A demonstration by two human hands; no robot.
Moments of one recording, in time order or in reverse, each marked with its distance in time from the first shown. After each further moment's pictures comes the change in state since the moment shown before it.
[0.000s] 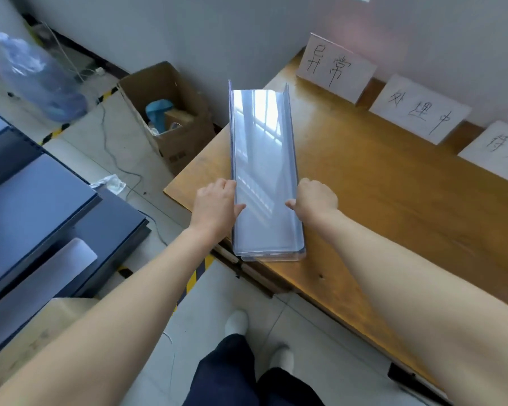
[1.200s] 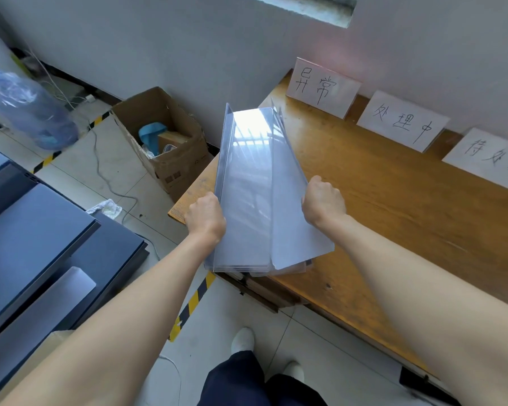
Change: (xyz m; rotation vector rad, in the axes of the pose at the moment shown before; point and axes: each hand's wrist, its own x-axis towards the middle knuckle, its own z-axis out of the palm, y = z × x) left_hand 0.020 -0.020 -0.012 -0.041 -0.054 -0.314; right_hand -0.006 -0.008 -0.023 0.117 0.172 0.131
